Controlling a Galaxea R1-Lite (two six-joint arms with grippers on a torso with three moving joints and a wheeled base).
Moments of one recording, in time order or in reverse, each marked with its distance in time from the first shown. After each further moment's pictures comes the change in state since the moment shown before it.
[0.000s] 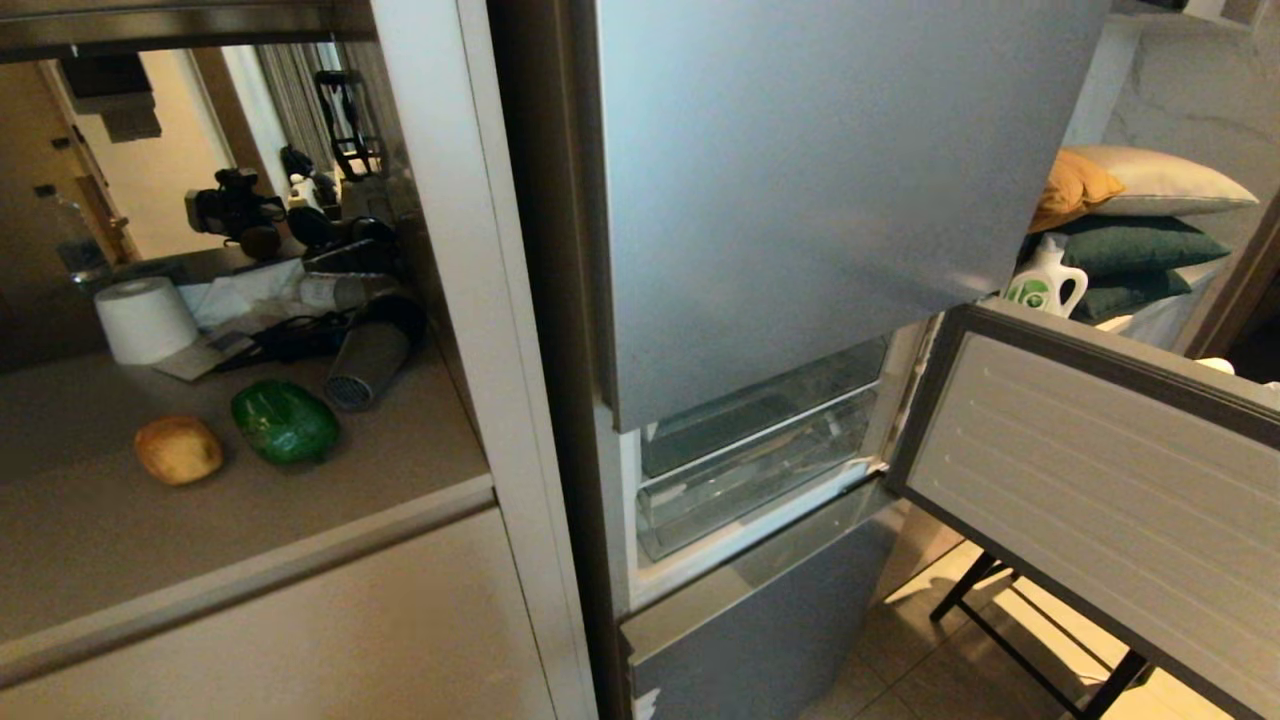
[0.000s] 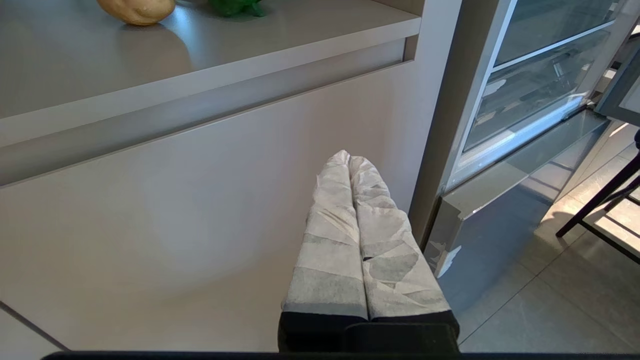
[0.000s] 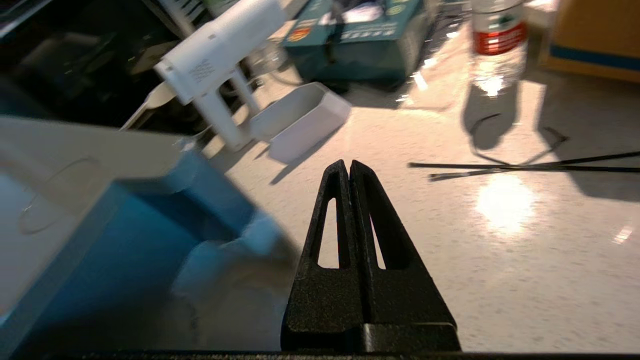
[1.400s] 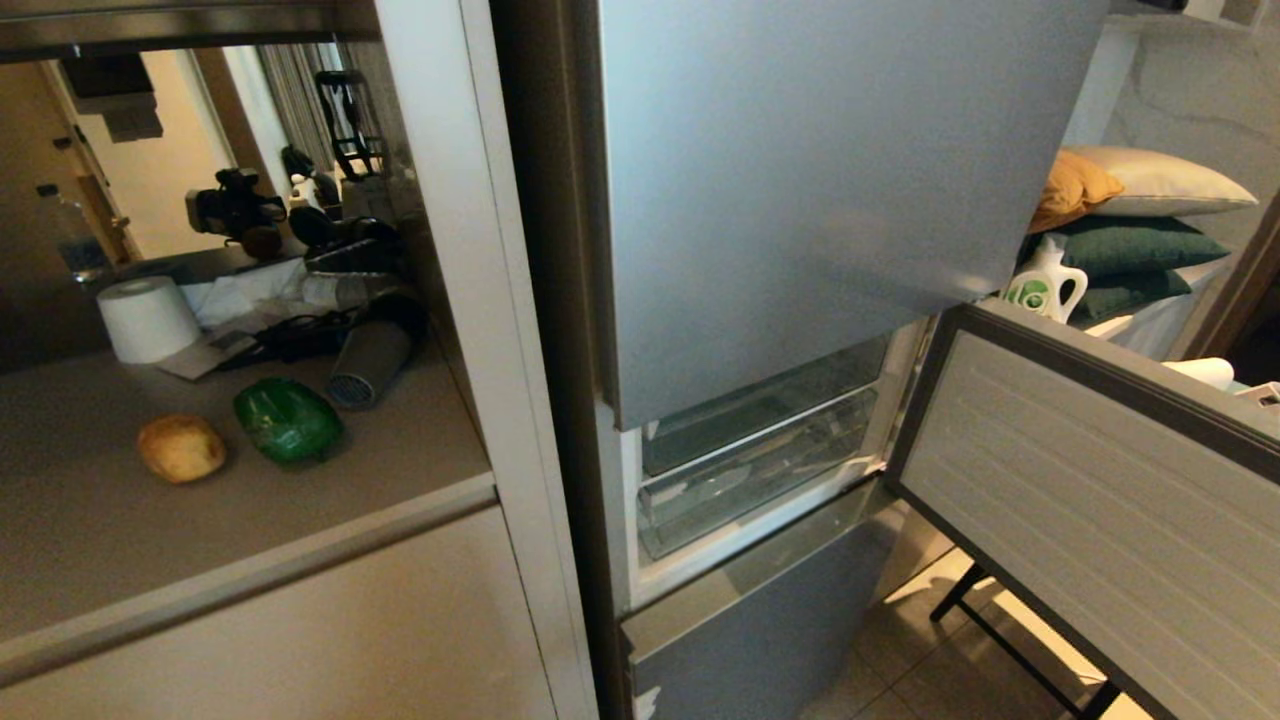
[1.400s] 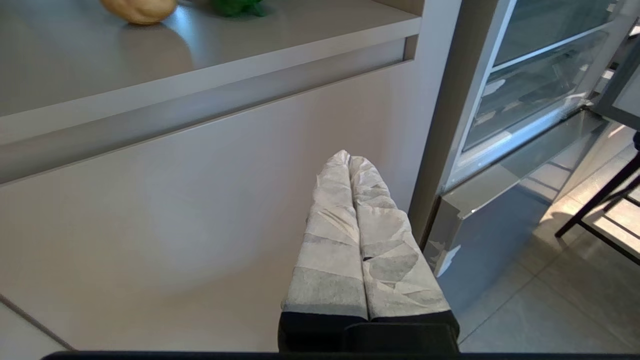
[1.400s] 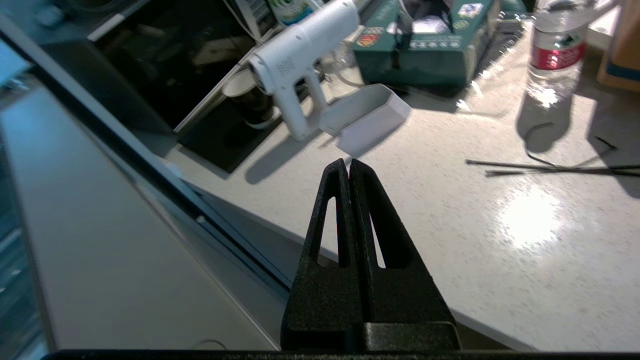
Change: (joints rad) left arm 0.000 0.000 0.000 0.000 0.000 0.000; right arm -0.027 -0.304 0.290 -0.035 0.127 0.000
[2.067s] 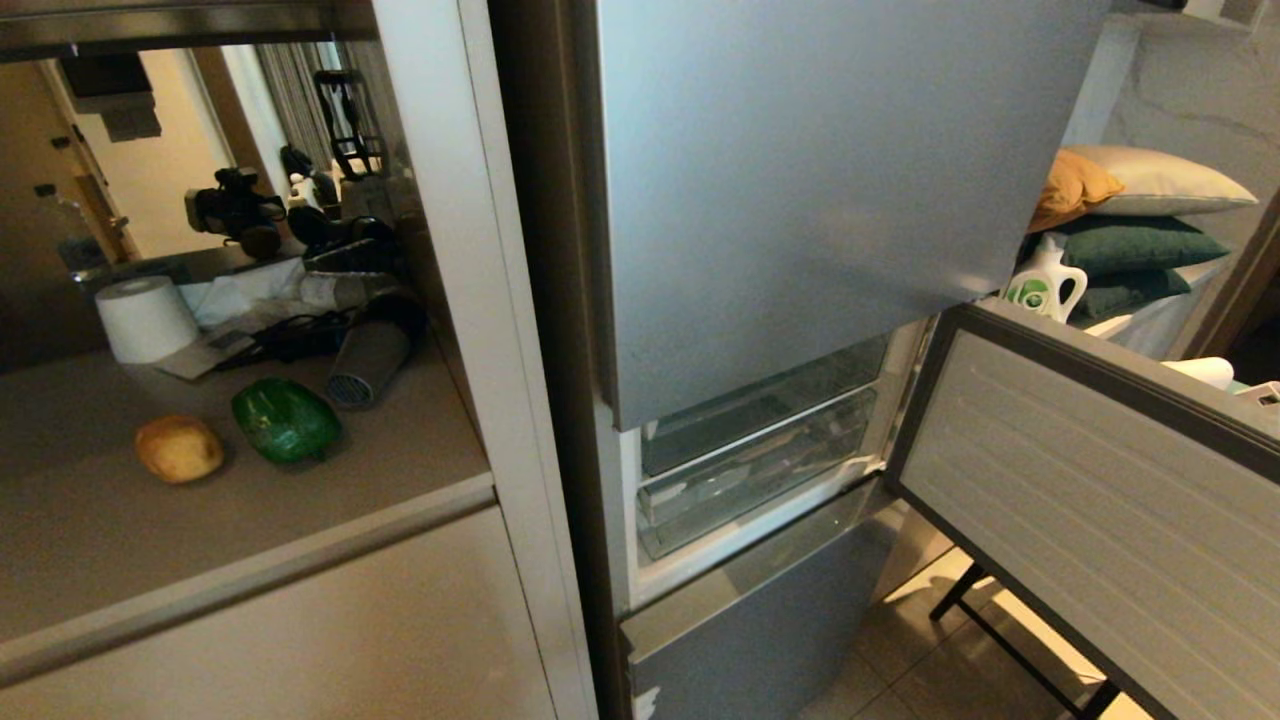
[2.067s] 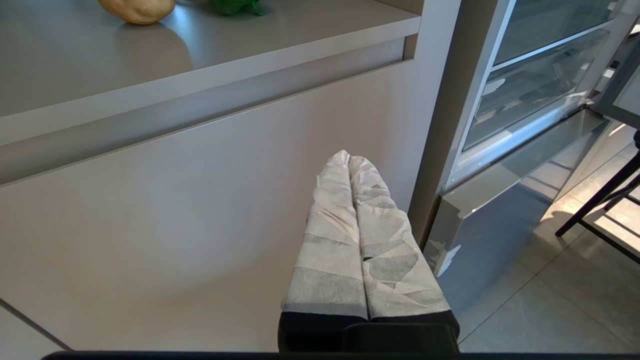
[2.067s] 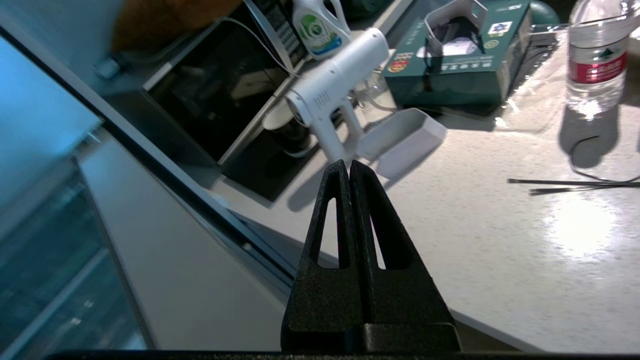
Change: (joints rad) left arm 0.000 0.000 0.000 0.000 0.000 0.000; right arm 0.008 -0.068 -0.026 -0.009 -0.001 0.208
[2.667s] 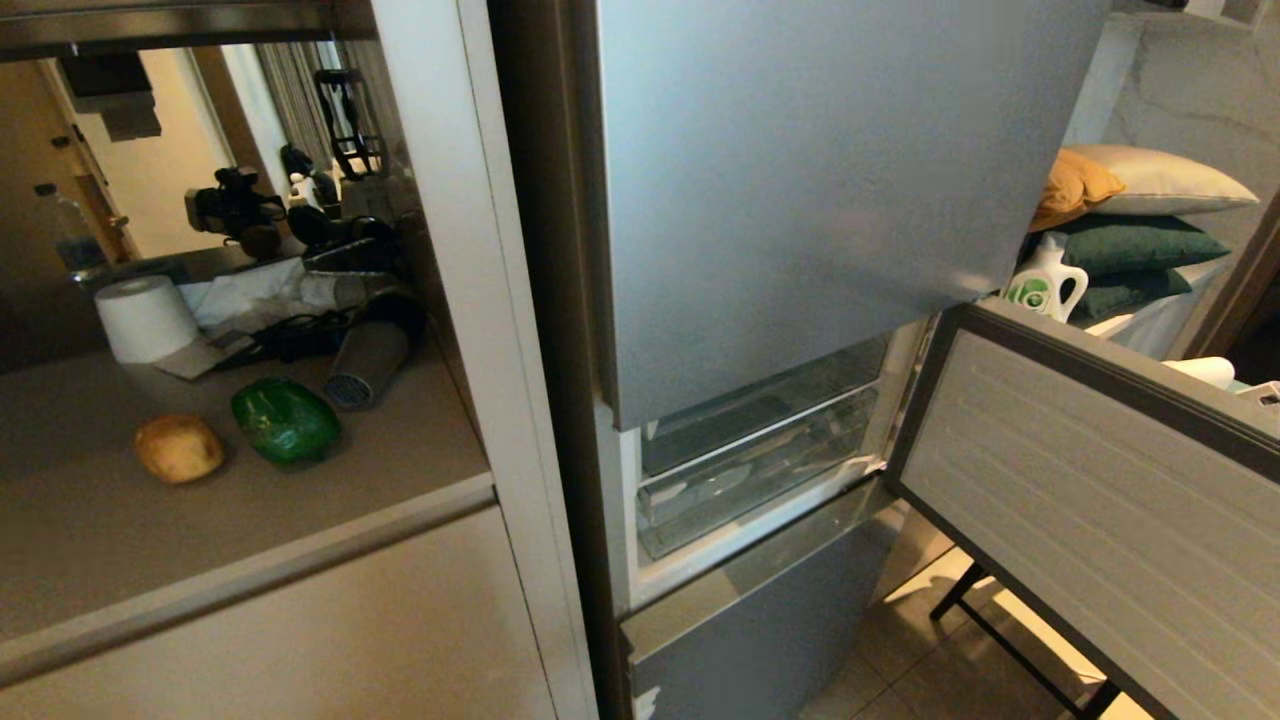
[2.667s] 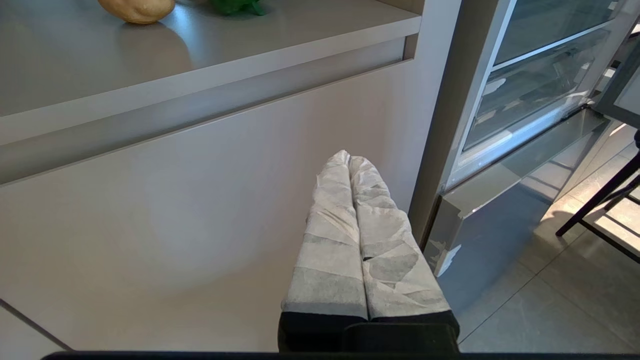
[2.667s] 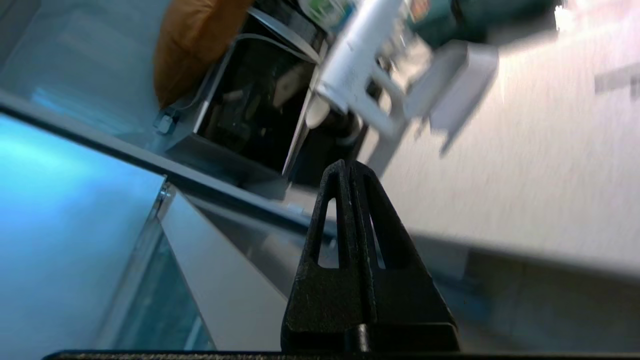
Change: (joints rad) left arm 0.000 0.000 0.000 0.000 0.000 0.000; right arm 0.044 0.013 -0.099 0.229 -0.044 0.305
